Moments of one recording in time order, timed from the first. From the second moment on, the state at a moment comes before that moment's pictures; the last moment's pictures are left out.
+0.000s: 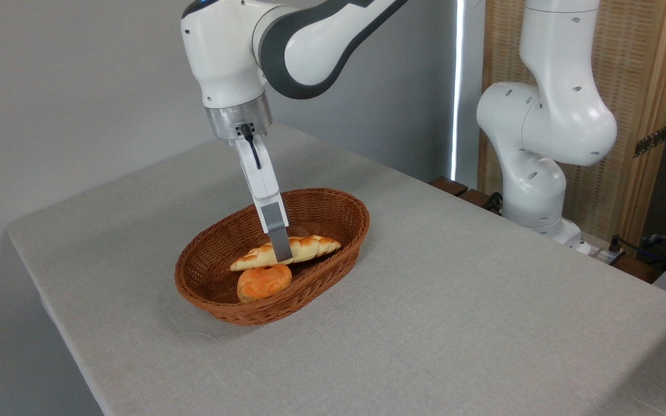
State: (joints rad) arm -0.04 -0.09 -0.29 -2.11 0.03 1.97 0.82
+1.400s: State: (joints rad) arm -0.04 -0.07 -0.30 -2.11 0.06 1.97 0.82
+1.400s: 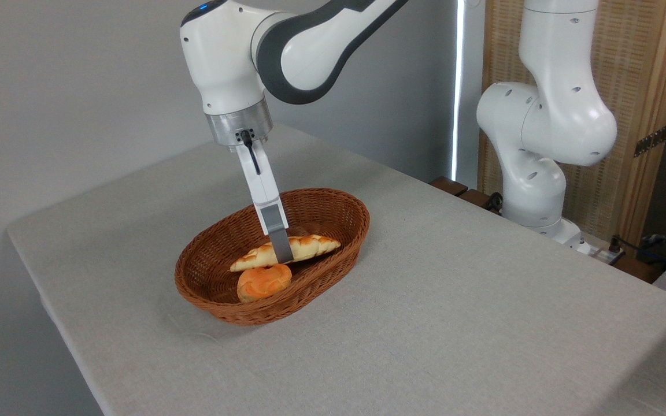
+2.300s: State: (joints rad) arm -0.04 -0.08 -0.30 -2.11 0.06 1.97 0.82
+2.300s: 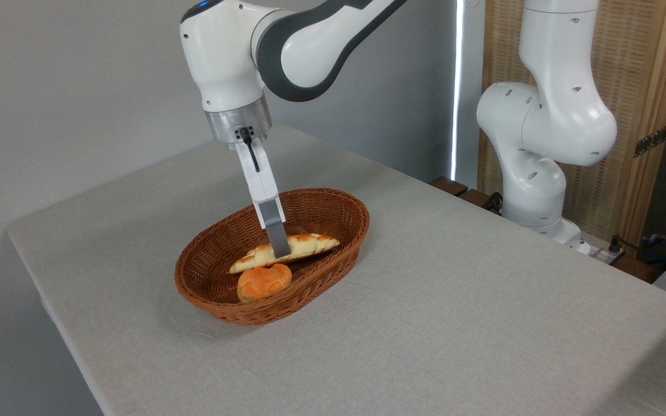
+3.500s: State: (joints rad) arm -0.03 -0.08 -0.28 -2.02 0.07 1.93 0.82
